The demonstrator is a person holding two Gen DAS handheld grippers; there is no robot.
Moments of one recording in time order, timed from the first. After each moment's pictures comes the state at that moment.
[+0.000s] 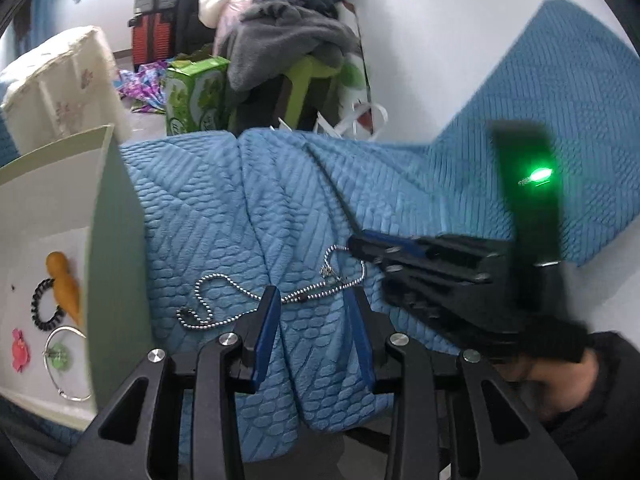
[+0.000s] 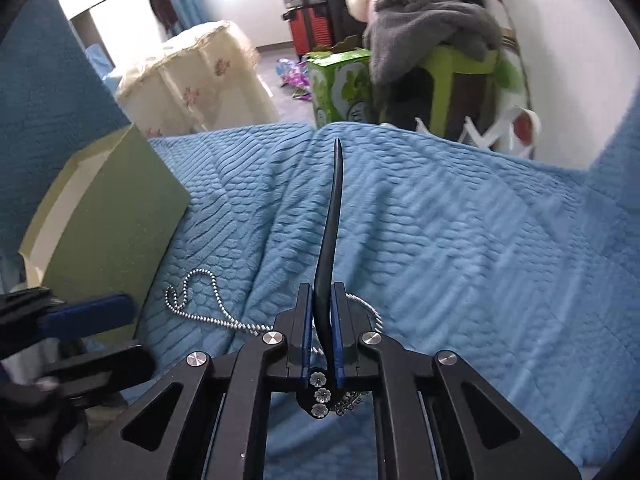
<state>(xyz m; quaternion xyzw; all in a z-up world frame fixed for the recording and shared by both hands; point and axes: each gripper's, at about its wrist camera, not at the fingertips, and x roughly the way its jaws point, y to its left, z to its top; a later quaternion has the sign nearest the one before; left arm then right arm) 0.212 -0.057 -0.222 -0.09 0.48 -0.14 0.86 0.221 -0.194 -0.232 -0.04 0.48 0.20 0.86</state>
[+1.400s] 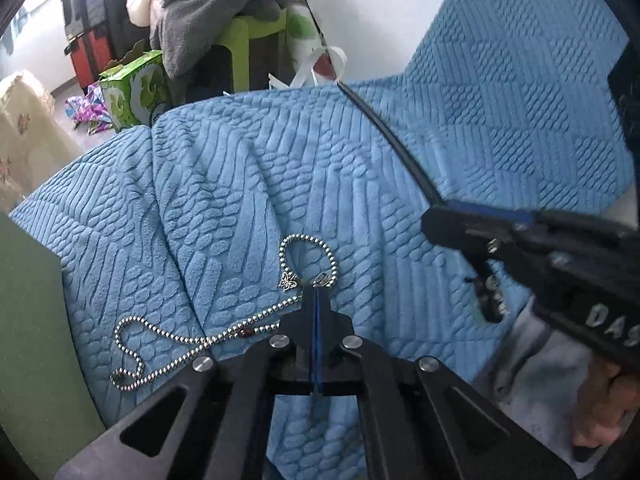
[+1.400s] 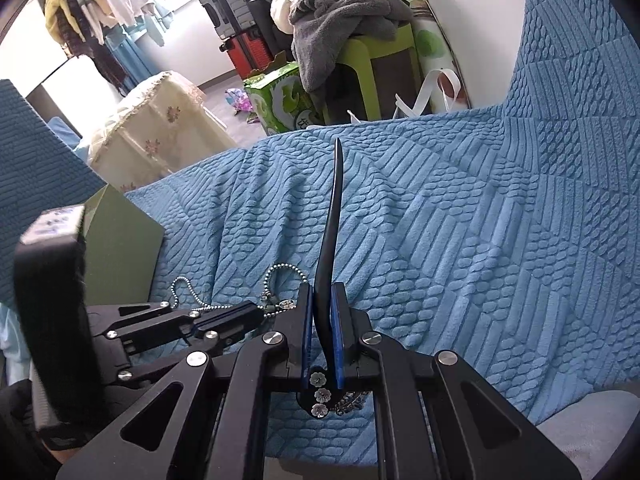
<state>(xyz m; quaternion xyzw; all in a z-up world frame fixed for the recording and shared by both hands) 0.246 -0.127 -0.268 0.01 0.51 -0.20 0.84 0.198 -0.256 -0.211 0.07 0.48 0.13 0.87</state>
